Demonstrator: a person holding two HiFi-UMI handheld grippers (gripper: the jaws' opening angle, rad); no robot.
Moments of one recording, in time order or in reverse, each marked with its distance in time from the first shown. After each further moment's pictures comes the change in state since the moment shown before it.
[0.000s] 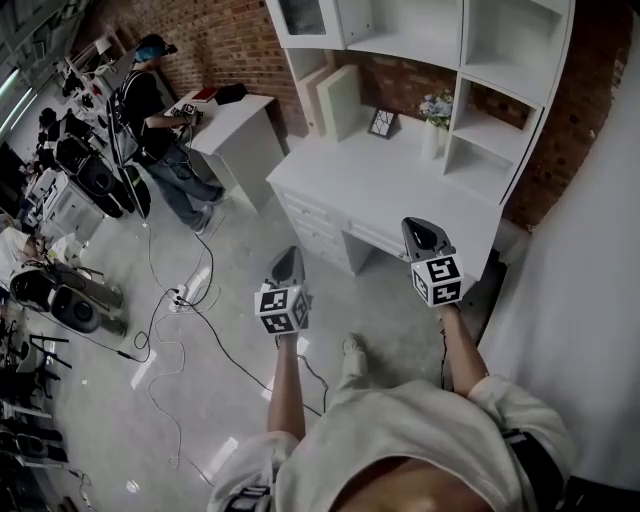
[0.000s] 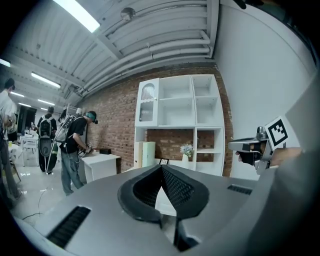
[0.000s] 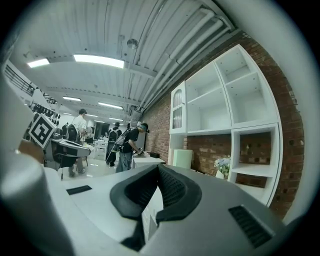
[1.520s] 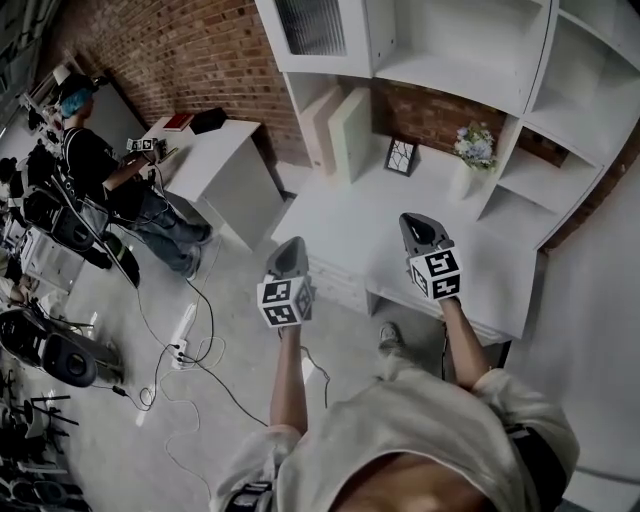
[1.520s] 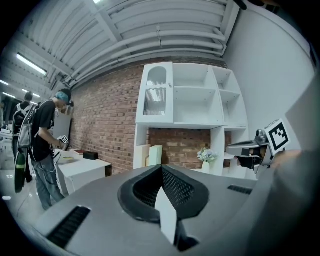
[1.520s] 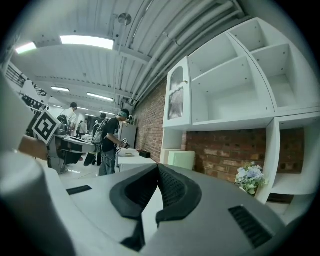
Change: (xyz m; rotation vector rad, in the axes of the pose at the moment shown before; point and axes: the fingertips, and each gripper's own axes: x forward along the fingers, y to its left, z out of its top) left arm 0.314 0.180 0.042 0.010 -0.001 -0.133; right arm 0.332 -0.064 -0.006 -0.020 0.033 -0.076
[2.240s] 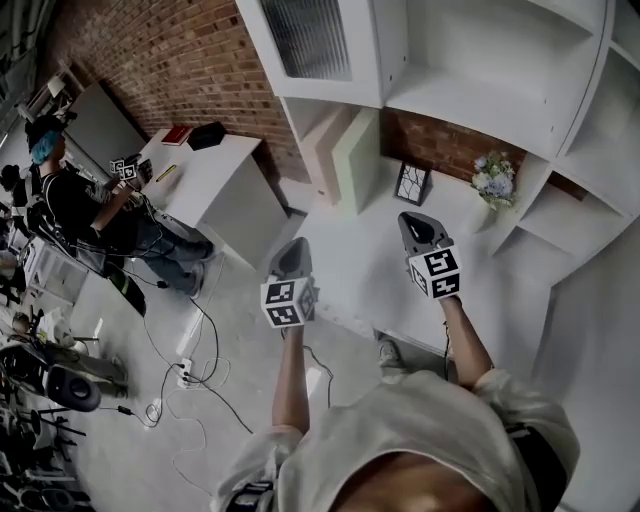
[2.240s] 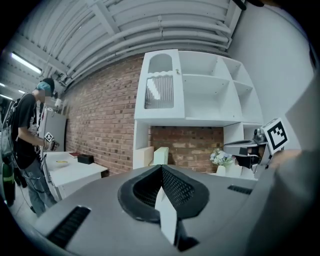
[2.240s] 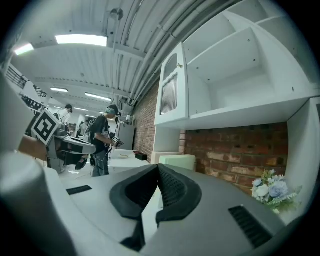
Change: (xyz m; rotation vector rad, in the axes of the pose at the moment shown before) left arm 0.143 0.041 0.018 0.014 0.010 0.004; right arm 0.134 -0.073 -0.001 0.003 -0.016 0.018
